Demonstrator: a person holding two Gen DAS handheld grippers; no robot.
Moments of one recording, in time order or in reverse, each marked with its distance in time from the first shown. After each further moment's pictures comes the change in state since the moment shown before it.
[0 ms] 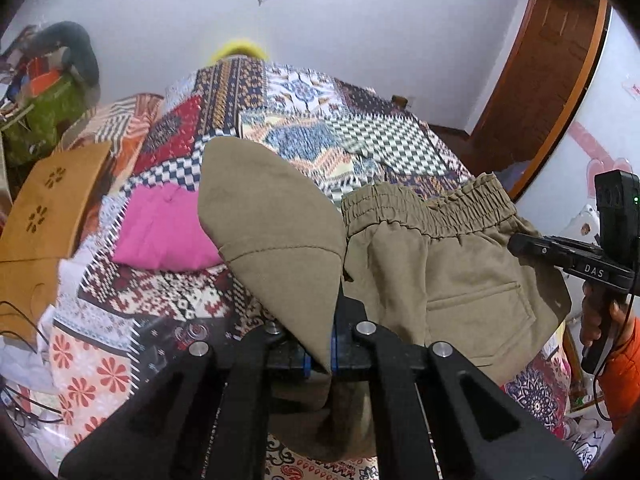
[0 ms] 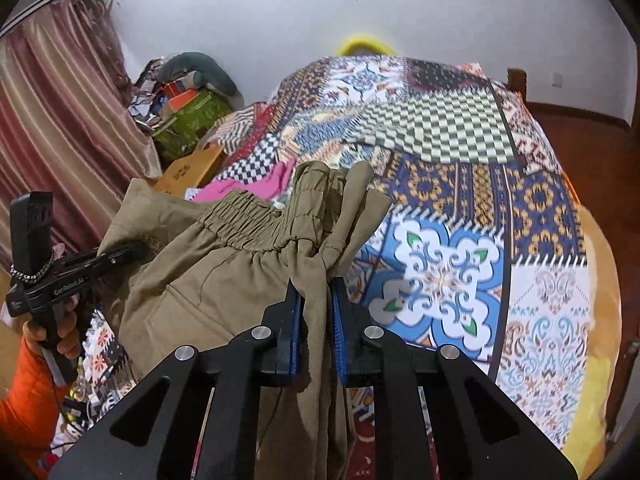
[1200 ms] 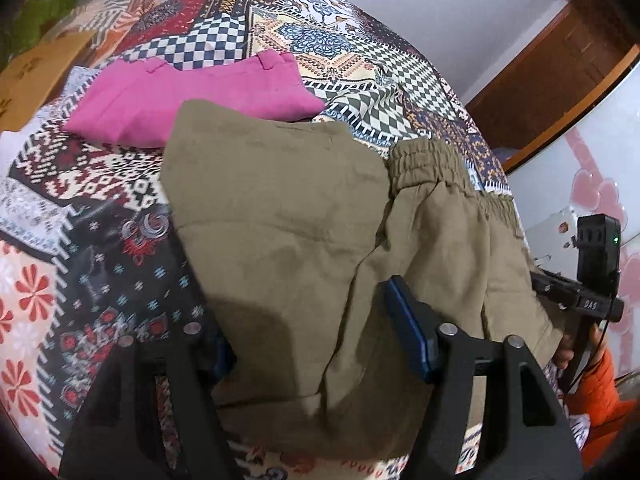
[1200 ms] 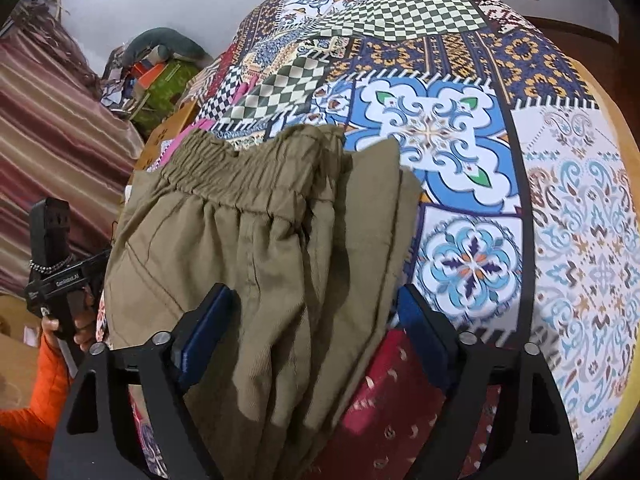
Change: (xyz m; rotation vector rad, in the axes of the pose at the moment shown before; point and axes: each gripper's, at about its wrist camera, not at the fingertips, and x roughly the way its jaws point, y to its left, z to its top) left arm 0.070 0.037 -0.062 -0.173 0.241 -0.165; right arm 0.027 -0.031 -0.081 0.207 0.203 0.020
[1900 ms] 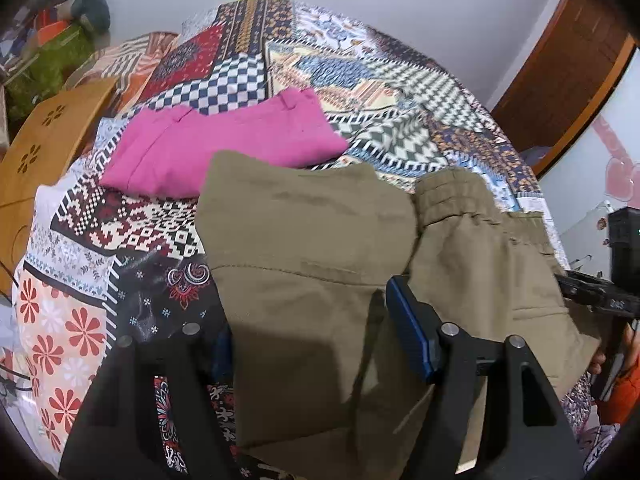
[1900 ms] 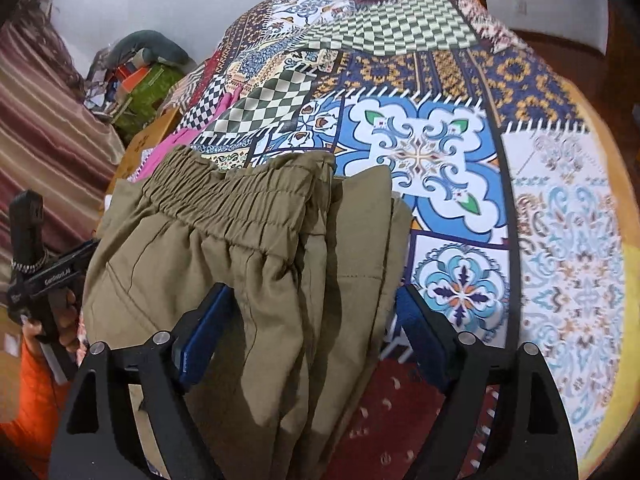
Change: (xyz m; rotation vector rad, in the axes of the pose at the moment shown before) left arm -0.016 -0.011 0.010 0.085 -0.095 0.177; right arm 0.009 0.001 0.012 0.023 -0.019 -0.052
